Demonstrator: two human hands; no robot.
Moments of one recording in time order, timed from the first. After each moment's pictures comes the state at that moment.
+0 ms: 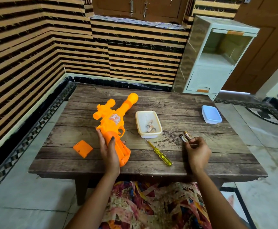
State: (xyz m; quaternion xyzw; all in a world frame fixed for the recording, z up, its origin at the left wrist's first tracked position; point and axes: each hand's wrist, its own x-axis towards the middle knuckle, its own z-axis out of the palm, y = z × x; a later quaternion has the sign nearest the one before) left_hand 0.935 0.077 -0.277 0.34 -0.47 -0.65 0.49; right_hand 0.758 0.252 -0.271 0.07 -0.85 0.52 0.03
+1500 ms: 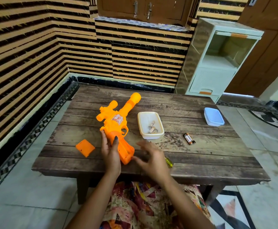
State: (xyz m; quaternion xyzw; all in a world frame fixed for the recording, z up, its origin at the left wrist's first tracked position) left_hand 0.932 0.077 -0.275 0.36 -0.40 -0.69 0.49; right_hand 0.859 0.190 -0.256 0.47 -0.76 0.44 -0.09
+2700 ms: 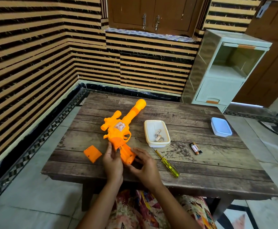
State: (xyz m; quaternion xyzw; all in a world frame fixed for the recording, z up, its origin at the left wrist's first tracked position) left_hand 0.943 0.074 -0.273 0.45 -0.44 -0.64 0.45; right_hand 0.875 0.154 -0.284 0.44 -0.72 0.52 -0.16
